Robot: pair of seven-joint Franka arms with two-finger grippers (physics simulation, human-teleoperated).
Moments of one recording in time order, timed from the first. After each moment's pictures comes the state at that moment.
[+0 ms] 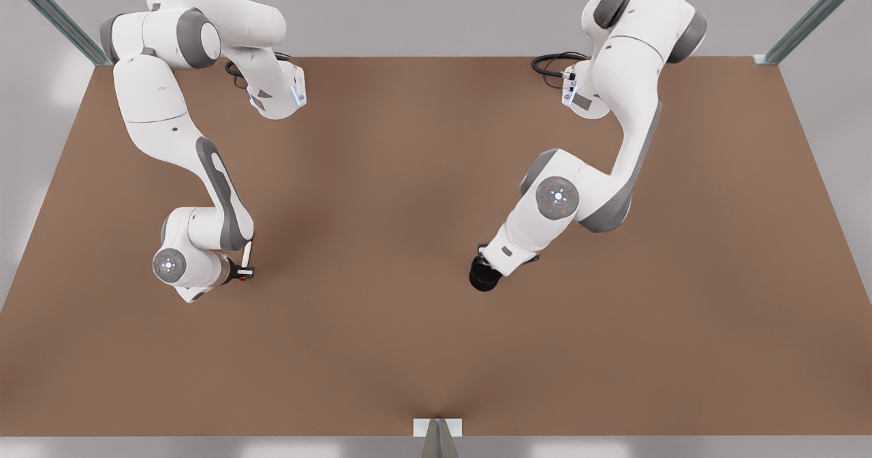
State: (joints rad) left arm -0.33 0.58 -0.24 -1.33 0.02 2.02 -0.54; right arm -0.10 0.65 0.08 -1.81 -0.06 2.25 0.06
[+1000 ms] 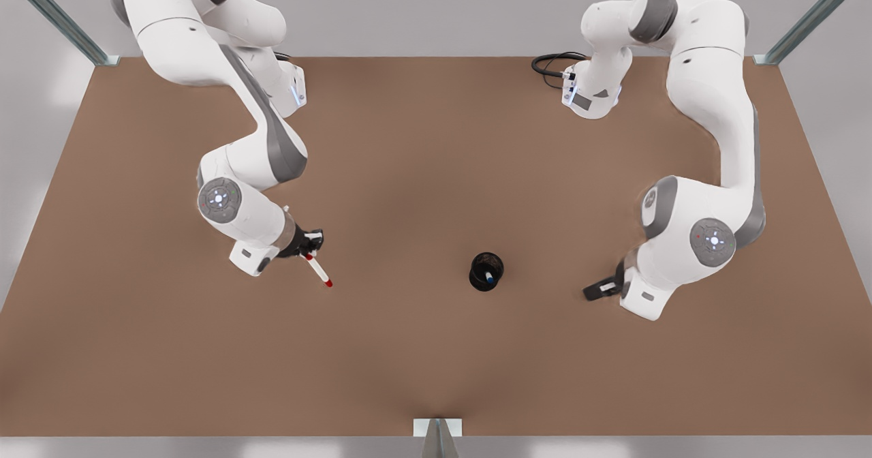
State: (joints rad) left arm 0.03 0.53 -0.22 -1.25 0.01 1.79 -0.52; right arm -0.09 0.40 0.53 -1.60 -0.05 1.95 0.19
